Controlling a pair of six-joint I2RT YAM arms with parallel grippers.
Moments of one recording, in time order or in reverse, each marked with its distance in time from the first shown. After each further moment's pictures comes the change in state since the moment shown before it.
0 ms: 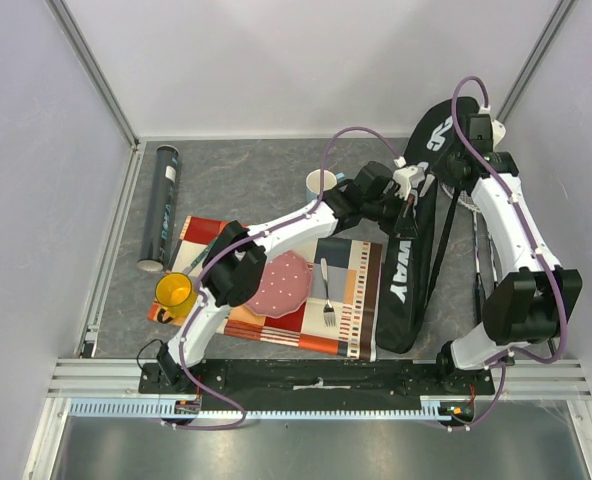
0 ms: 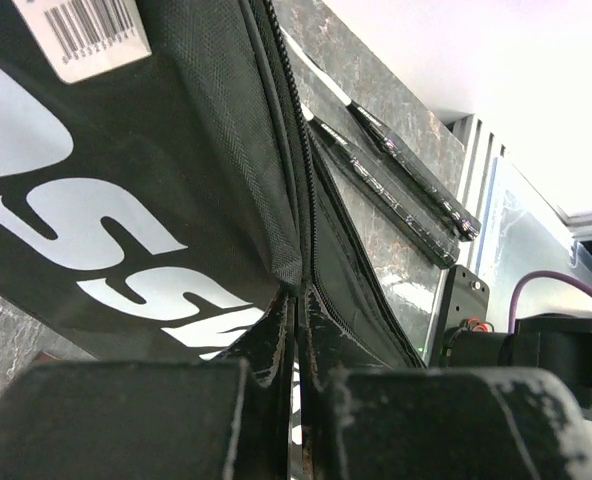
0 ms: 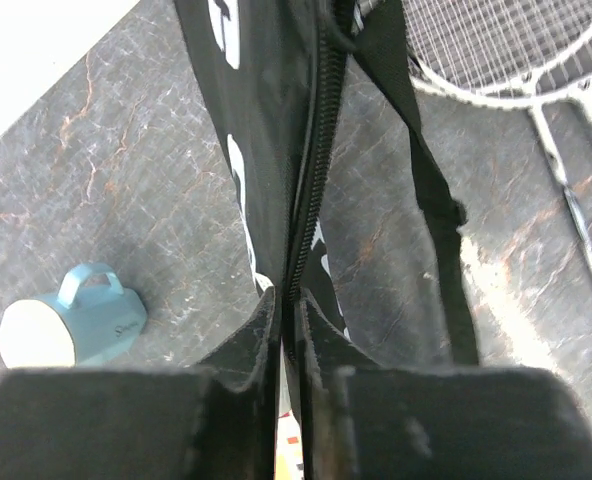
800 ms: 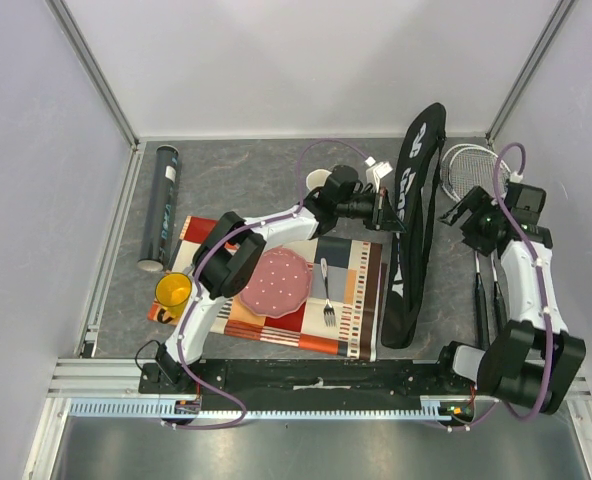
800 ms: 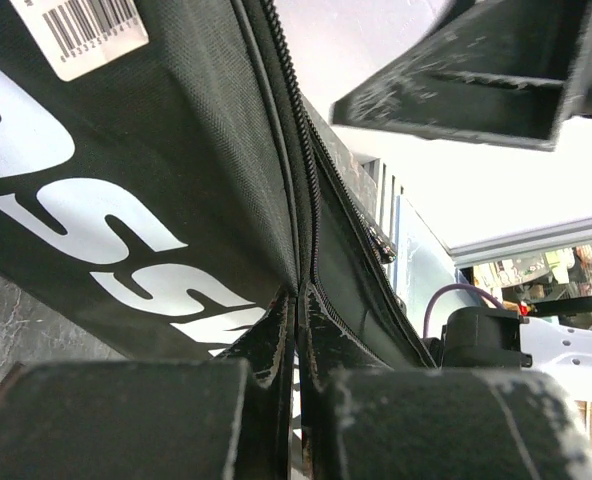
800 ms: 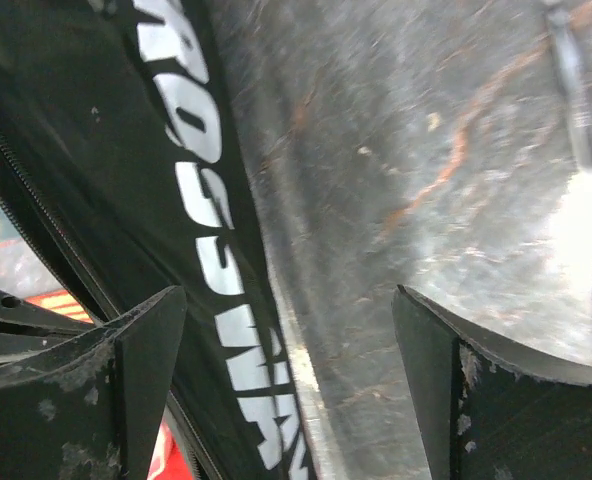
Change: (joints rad) left arm 0.113 -0.017 -0.299 0.542 0.229 -0.325; right arm -0.349 -0.376 -0.556 0.134 -0.489 -0.175
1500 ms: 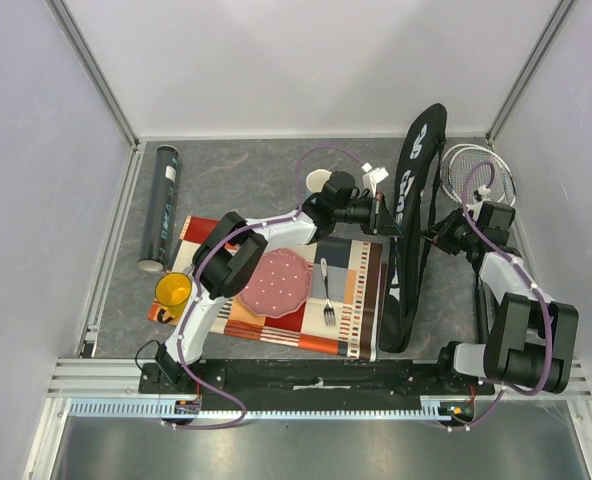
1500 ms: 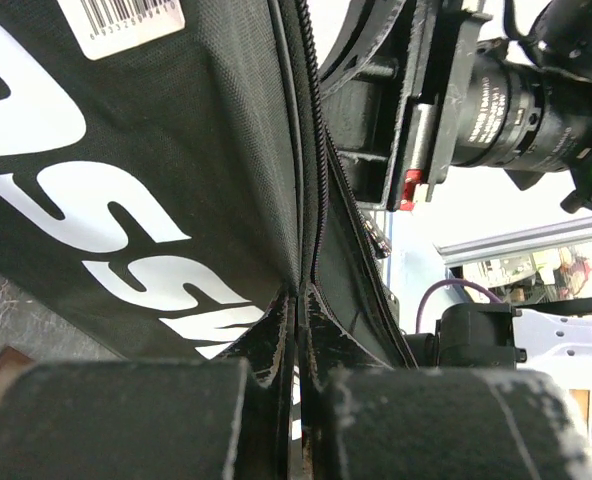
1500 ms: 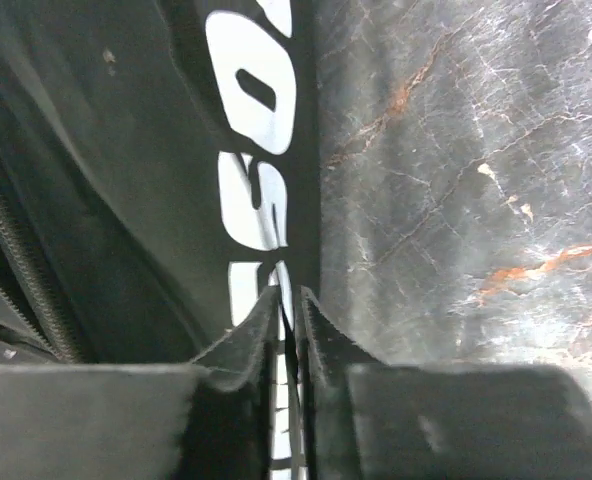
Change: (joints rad) left arm 0.000 -0.001 -0.069 0.084 0.008 -0.053; right arm 0.059 0.131 -0.311 0.538 -0.247 0.058
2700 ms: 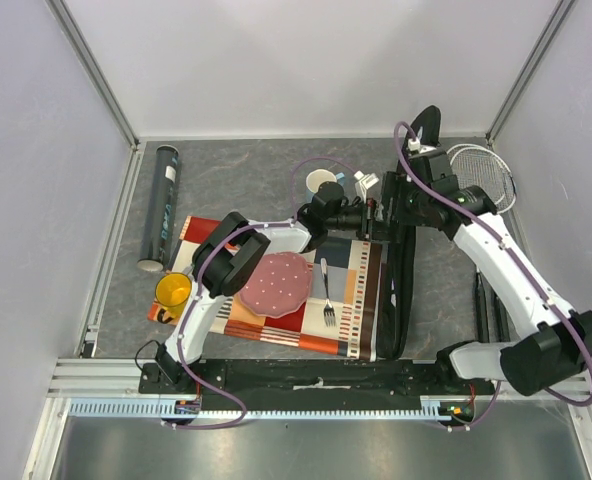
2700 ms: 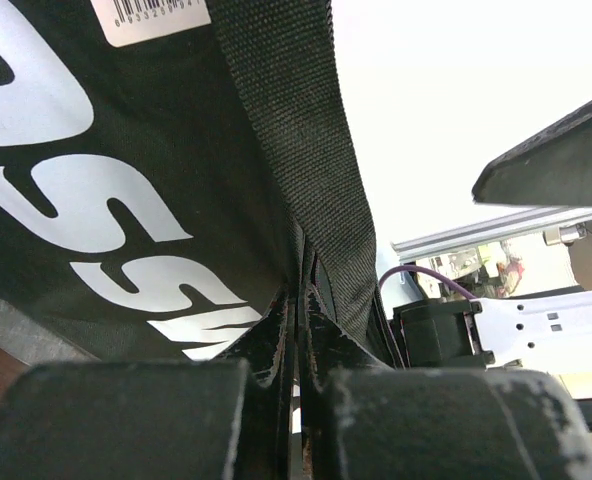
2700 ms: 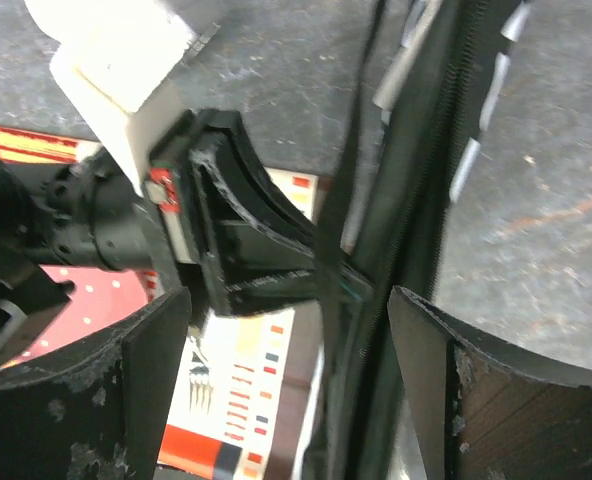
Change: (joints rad) left arm 0.014 0.007 -0.140 0.268 0.060 -0.163; right arm 0.604 0.010 0.657 -0.753 0.590 -0.092
